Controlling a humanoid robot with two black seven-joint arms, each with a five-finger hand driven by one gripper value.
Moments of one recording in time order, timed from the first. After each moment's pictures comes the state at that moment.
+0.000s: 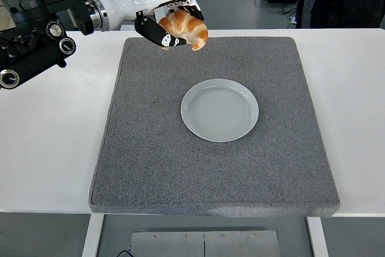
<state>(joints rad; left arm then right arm) -1.34 0.47 -0.19 -1.08 1.17 -0.10 -0.27 -0.10 0.00 0.00 0.13 -0.10 -0.04 0.25</state>
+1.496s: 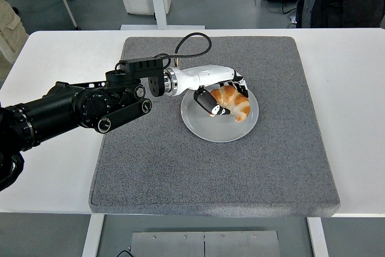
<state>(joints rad) -1.20 0.08 0.01 -0.78 1.18 -0.03 -0.35 -0.10 0.00 0.00 0.13 -0.10 -0.04 0.25</state>
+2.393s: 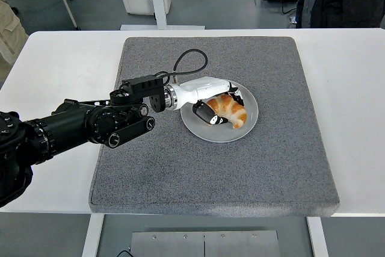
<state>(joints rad) -1.15 0.02 0.09 -0.69 1.17 0.08 -0.38 -0.10 0.00 0.00 0.13 -0.10 -0.04 0.25</state>
